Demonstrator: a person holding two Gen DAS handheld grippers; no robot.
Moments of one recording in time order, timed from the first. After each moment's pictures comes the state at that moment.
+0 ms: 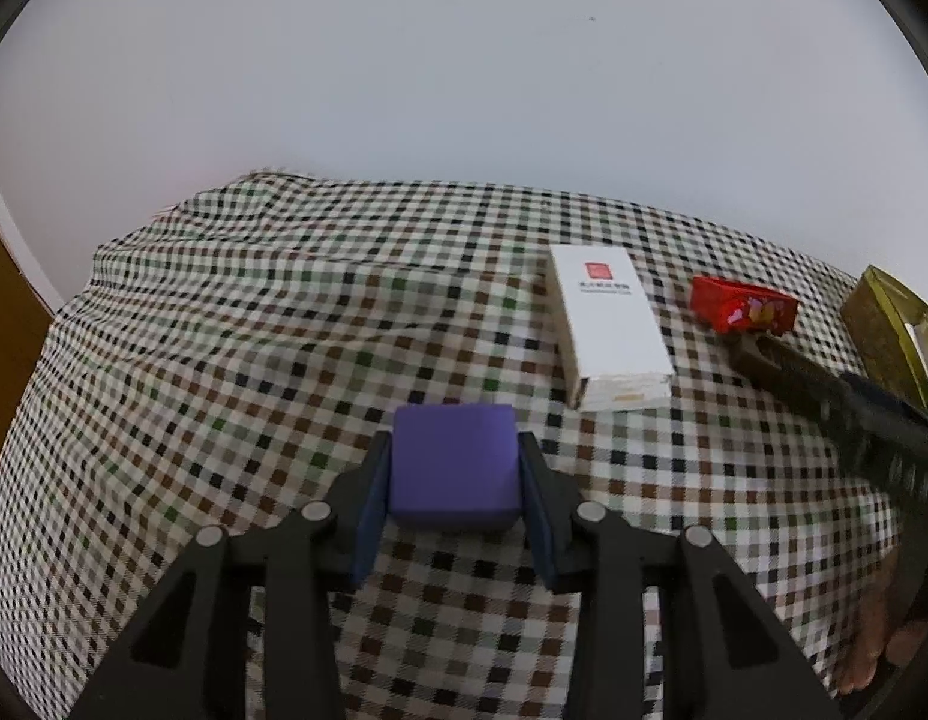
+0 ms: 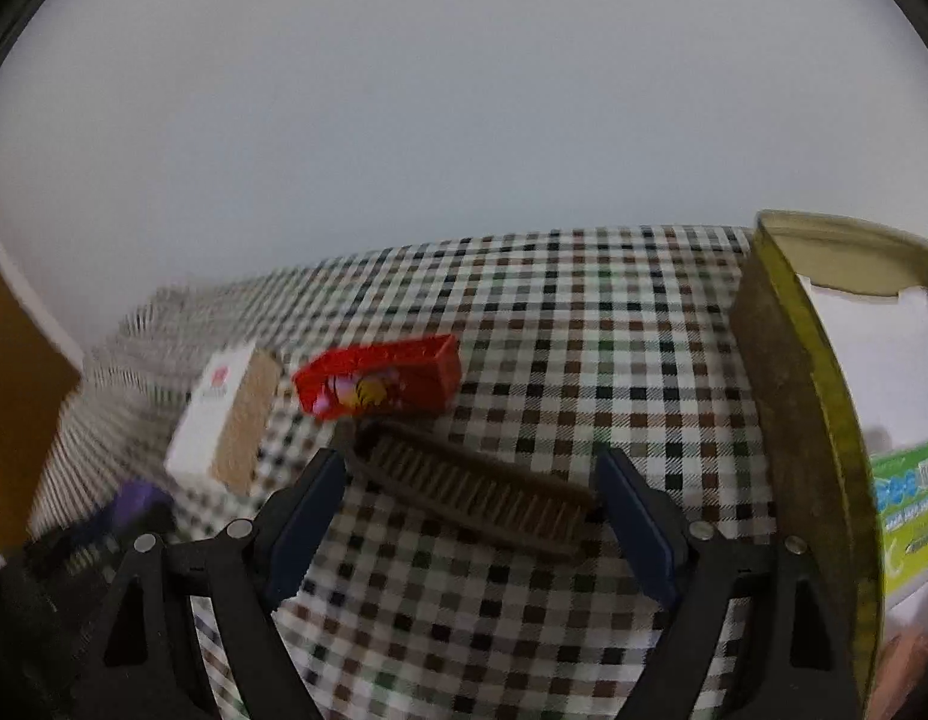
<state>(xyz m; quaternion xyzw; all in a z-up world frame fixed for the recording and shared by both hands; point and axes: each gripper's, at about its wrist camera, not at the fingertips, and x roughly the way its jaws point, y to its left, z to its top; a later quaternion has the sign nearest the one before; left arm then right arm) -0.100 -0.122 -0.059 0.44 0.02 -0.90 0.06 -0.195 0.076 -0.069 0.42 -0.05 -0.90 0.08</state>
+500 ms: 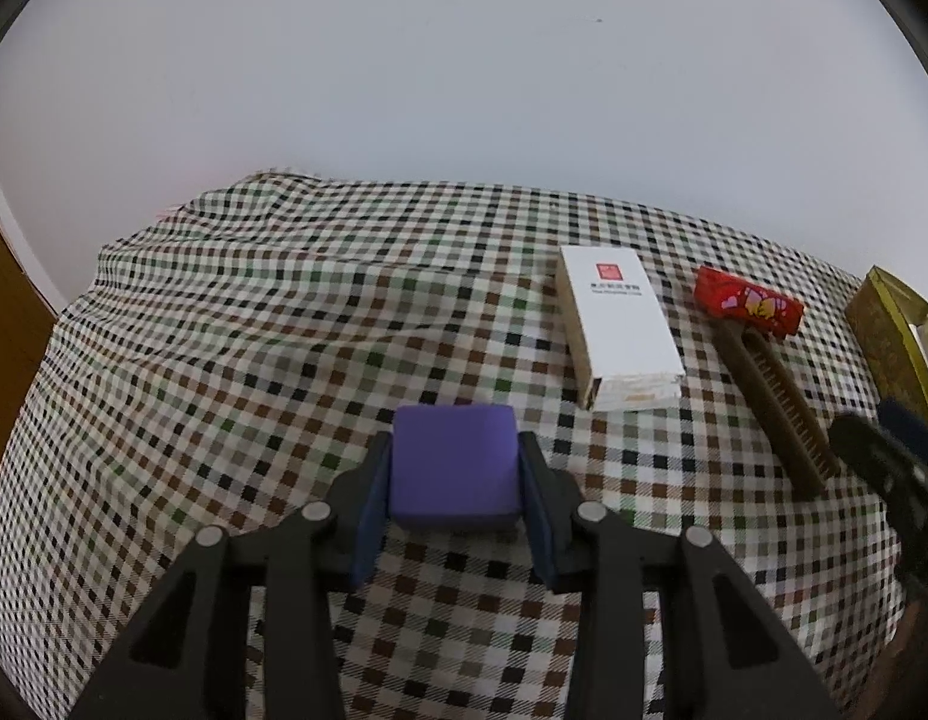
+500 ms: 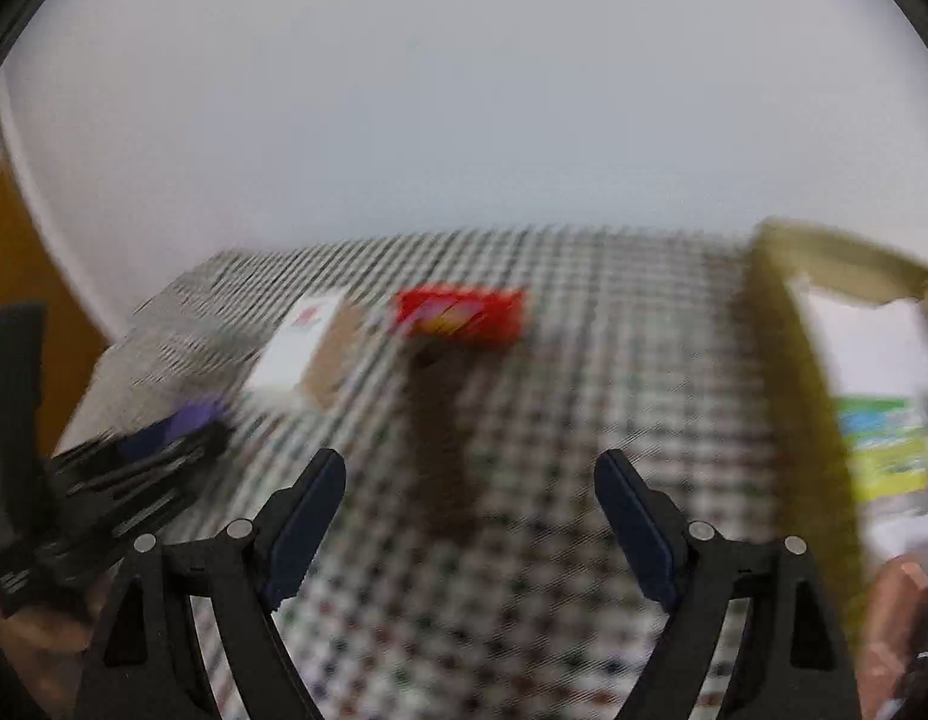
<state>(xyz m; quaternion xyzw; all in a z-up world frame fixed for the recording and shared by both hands) -0.098 -0.128 -0.061 0.44 0.02 -0.90 0.07 -0.150 0.076 -0.051 0.37 -0.04 -0.92 0.09</state>
